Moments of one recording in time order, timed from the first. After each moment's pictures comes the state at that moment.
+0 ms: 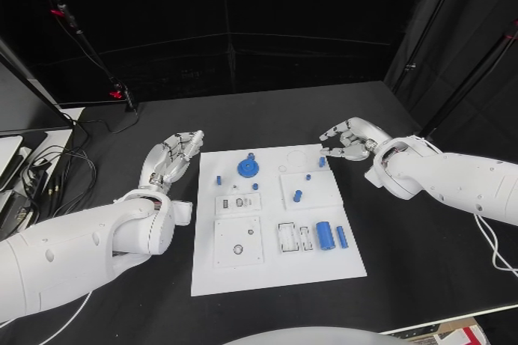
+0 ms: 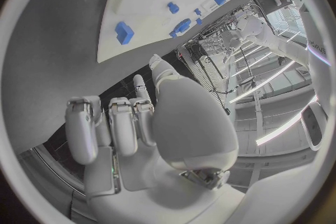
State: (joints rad) left arm 1.21 -0.70 -0.24 1.43 -0.04 -0.67 0.68; left_hand 1.13 0.14 -0.18 0.29 0.26 0.43 0.15 0.60 0.07 0.44 0.26 0.62 0.06 0.18 0.24 0.83 0.06 0.13 0.28 0.29 0.30 0.10; right arm 1.18 -0.94 -0.09 1.26 -1.02 -0.47 0.20; right_hand 1.42 -0.09 0.10 0.21 0.18 0.91 0.14 0.09 0.07 1.47 0.07 1.57 1.31 1.47 0.02 1.57 1.31 0.01 1.47 0.12 1.57 1.31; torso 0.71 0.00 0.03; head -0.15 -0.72
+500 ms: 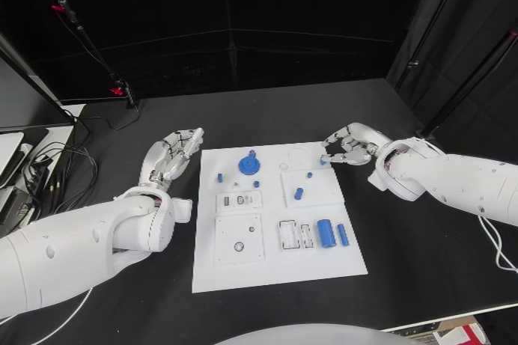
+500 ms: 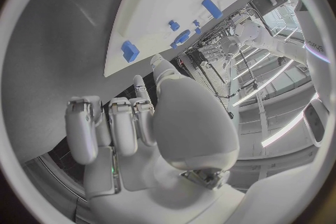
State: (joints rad) left arm 1.21 -0.70 -0.24 1.43 -0.04 -0.67 0.68; left_hand 1.13 0.15 -0.17 0.29 0.26 0.43 0.15 0.60 0.07 0.44 0.26 0.62 0.06 0.18 0.24 0.83 0.06 0.13 0.28 0.29 0.30 0.10; right arm 1.17 -0.94 -0.09 1.25 -1.03 -0.40 0.18; right_hand 1.41 -0.10 0.09 0.21 0.18 0.90 0.14 0.09 0.07 1.47 0.07 1.57 1.31 1.47 0.02 1.57 1.31 0.01 1.47 0.12 1.57 1.31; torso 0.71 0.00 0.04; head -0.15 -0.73
